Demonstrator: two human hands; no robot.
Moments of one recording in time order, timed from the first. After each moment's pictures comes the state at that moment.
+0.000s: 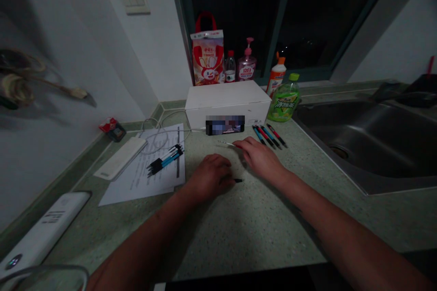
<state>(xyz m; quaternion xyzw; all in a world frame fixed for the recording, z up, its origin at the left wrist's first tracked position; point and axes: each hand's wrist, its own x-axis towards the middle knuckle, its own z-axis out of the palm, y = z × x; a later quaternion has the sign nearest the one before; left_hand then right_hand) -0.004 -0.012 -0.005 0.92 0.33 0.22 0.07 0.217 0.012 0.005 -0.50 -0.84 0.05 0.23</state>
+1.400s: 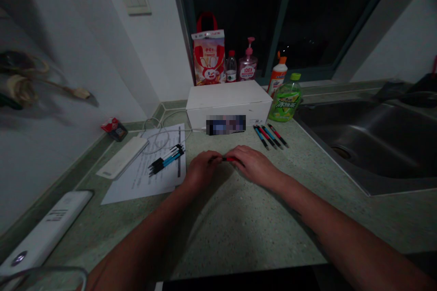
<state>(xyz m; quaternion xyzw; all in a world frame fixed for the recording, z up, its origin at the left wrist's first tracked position) -0.008 -0.002 -0.004 0.75 0.54 0.31 0.23 0.203 0.005 0.002 -0.38 -0.89 0.11 0.24</state>
